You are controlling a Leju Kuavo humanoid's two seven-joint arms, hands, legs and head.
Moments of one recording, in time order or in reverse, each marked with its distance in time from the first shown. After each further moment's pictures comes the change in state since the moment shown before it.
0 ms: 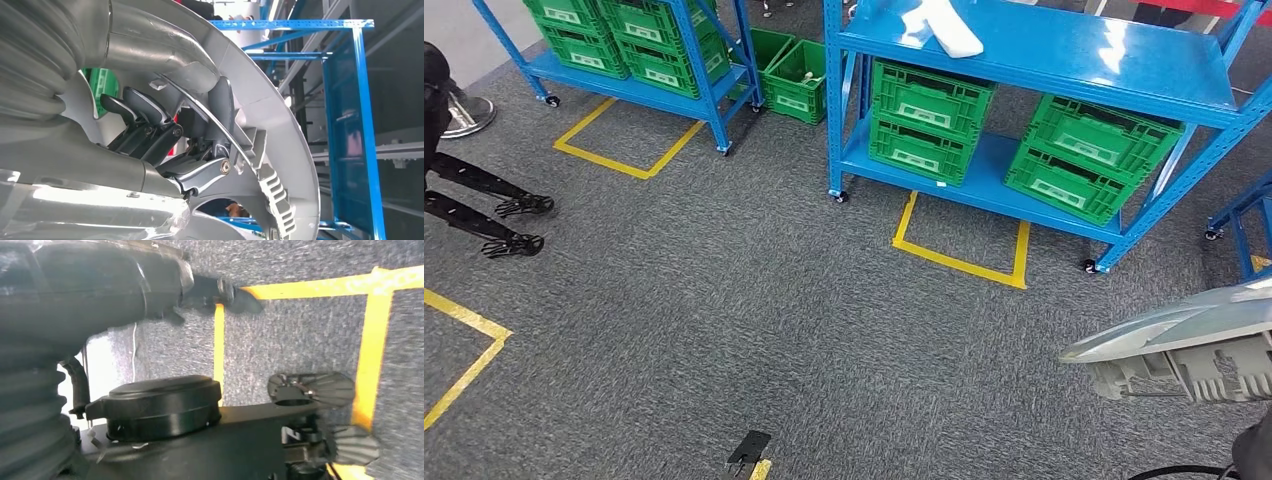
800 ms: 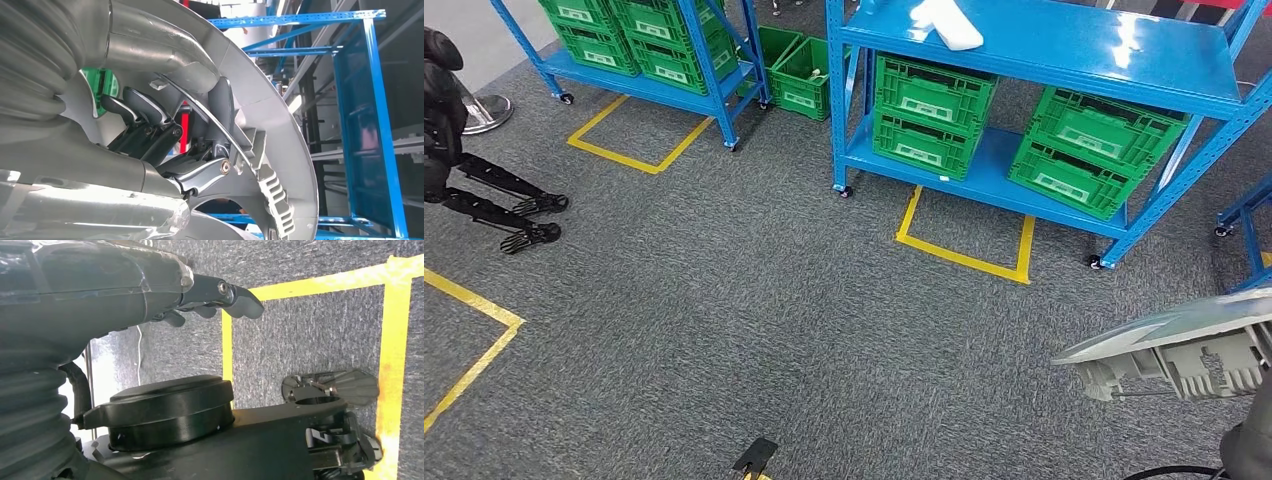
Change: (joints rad) left arm 0.005 0.011 -0.072 0.004 -0.015 -0.012 -0.002; right arm 0.005 0.026 0.005 0.016 0.019 0.000 0.024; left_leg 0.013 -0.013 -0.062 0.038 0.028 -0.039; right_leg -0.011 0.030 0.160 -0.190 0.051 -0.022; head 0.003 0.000
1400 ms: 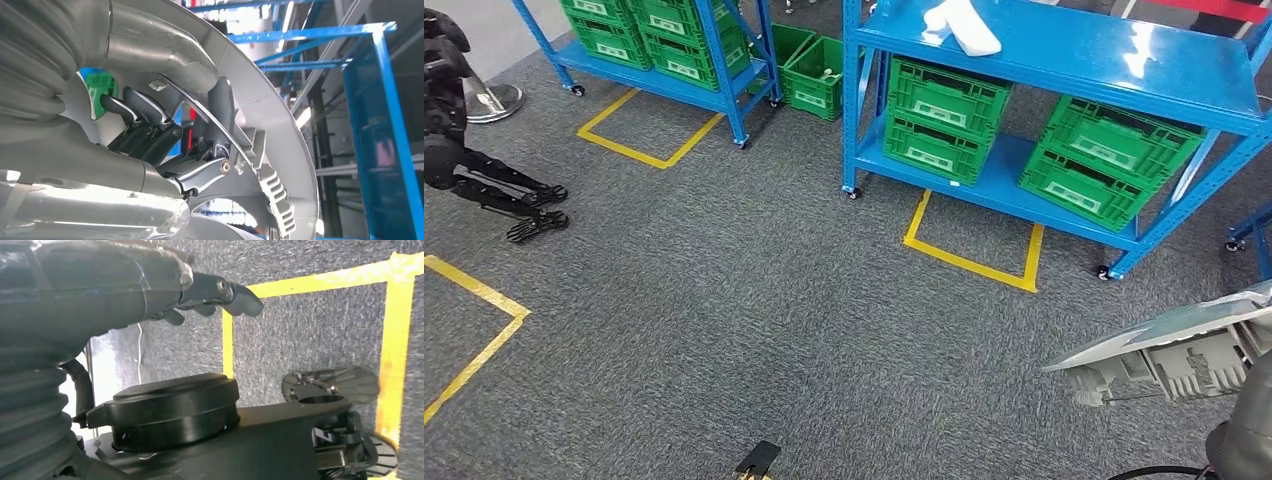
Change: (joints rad) left arm 0.002 -0.001 -0.024 0.001 0.012 0.002 0.000; right arm -0.004 0.008 0.017 0.021 -0.040 0.000 0.000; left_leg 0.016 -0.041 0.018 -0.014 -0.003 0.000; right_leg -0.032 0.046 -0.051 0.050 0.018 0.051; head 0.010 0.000
